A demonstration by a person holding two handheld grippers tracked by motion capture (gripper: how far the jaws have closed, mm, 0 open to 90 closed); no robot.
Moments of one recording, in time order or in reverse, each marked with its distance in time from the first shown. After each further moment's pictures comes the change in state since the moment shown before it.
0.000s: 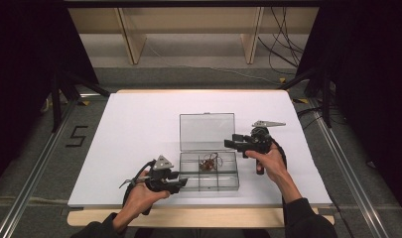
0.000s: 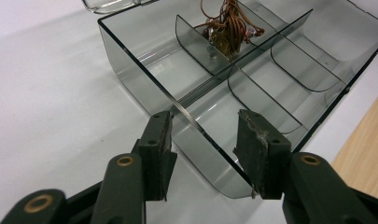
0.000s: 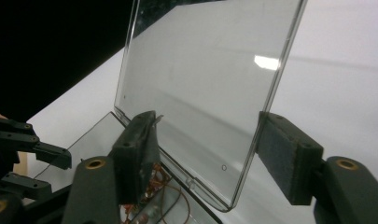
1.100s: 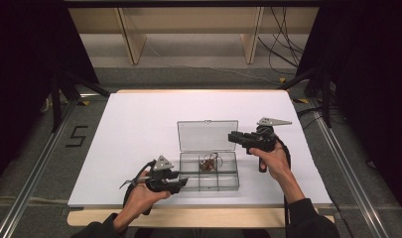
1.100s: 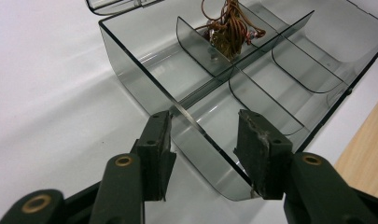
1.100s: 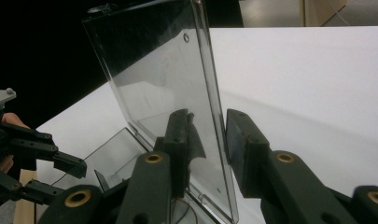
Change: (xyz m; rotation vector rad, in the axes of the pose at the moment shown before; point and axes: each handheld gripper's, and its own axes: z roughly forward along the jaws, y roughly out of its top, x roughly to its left) left arm -0.001 -0.001 0.002 -0.017 0.009 -0.009; right arm 0.009 0.010 -0.016 -0.072 0.009 -0.082
